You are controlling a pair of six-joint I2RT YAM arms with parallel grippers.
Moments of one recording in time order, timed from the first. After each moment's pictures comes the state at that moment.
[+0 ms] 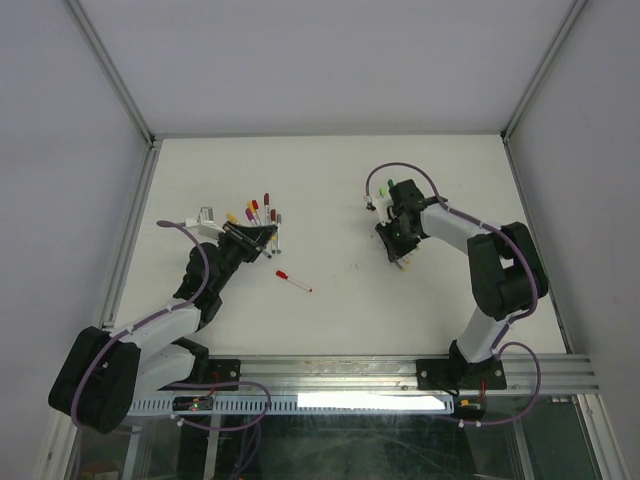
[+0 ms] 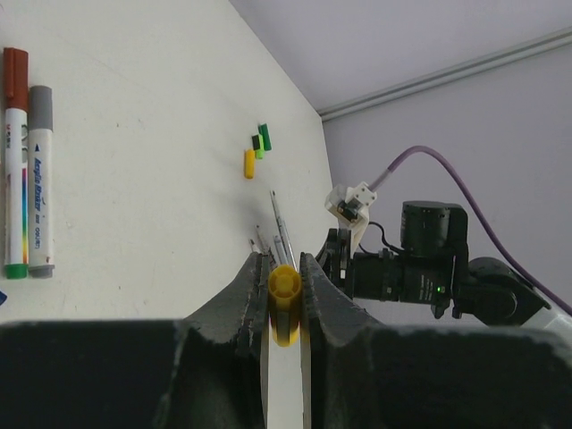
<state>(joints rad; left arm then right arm) -0.38 1.06 0.24 0.78 0.06 -1.13 0.38 1.73 1.07 -0.62 -0.17 -0.25</state>
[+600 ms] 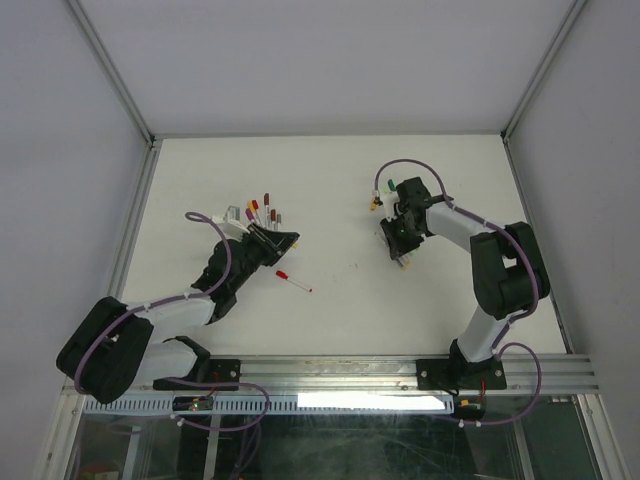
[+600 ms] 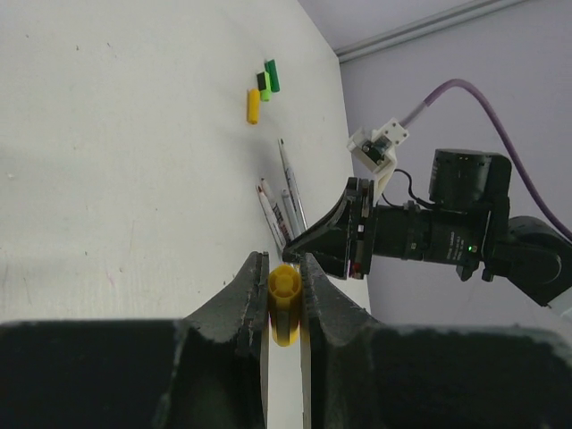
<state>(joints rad) -0.54 1.20 0.30 0.78 0.00 -1.13 0.33 1.73 1.07 -0.60 -0.19 -0.18</state>
